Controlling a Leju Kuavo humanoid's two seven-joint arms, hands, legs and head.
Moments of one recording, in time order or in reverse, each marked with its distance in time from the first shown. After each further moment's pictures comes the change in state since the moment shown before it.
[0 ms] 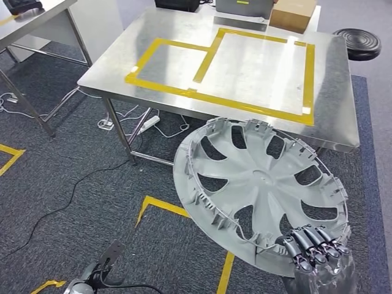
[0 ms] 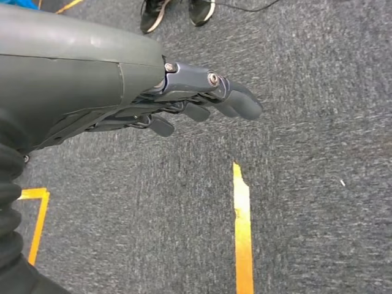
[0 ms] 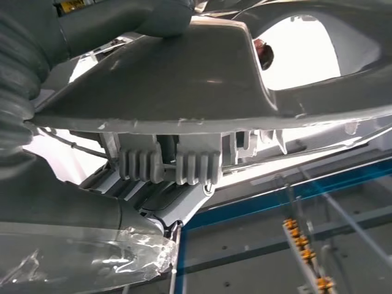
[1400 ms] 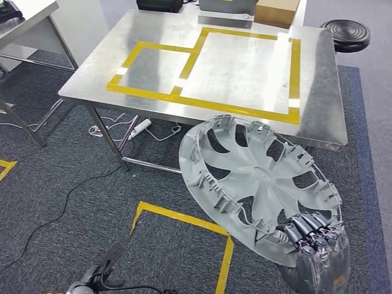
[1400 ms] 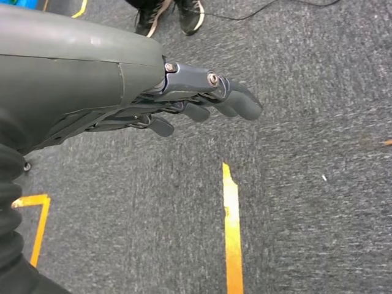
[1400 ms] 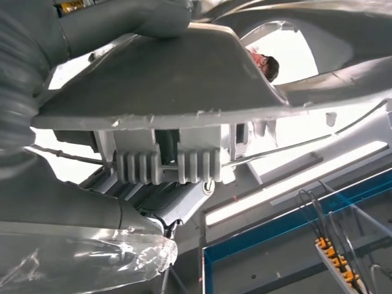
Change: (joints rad) left arm 0.002 0.003 -0.002 0.000 -0.002 0.003 0.000; right arm -0.033 0.055 -0.022 0.042 -0.201 0.000 -0.131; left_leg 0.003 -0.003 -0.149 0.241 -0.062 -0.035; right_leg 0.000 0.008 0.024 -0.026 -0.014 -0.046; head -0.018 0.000
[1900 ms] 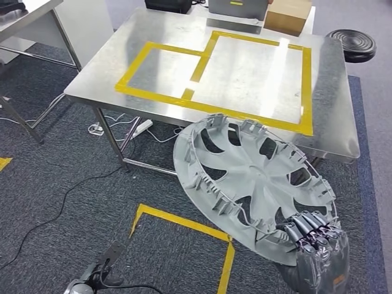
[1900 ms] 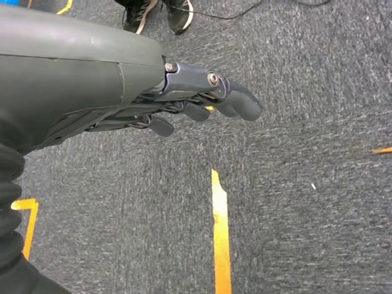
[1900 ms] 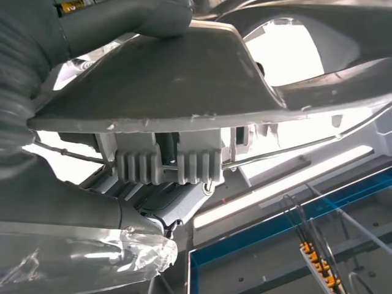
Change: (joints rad) left arm -0.001 -0.002 0.000 0.000 -0.002 -0.002 -0.002; right arm -0.022 0.007 -0.005 0.015 -0.033 0.000 -0.024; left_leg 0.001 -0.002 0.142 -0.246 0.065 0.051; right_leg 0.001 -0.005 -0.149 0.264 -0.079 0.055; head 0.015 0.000
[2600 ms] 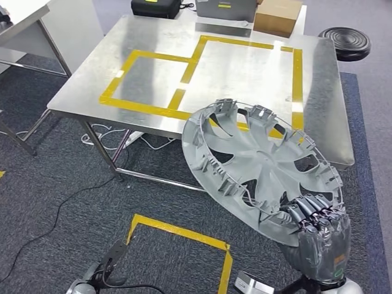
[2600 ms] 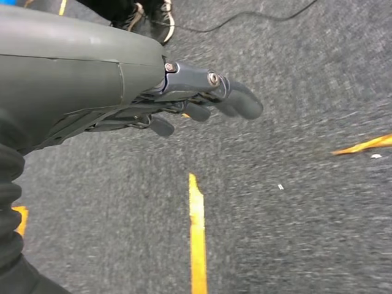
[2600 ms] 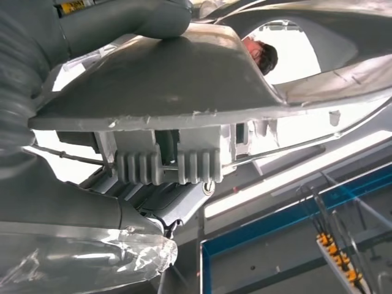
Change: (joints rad) left arm -0.006 -0.003 -0.002 0.000 -0.008 -0.004 0.000; right arm -0.070 0.026 -0.045 0.045 -0.019 0.000 -0.014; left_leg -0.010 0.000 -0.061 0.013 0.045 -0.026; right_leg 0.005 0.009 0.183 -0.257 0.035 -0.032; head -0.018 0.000
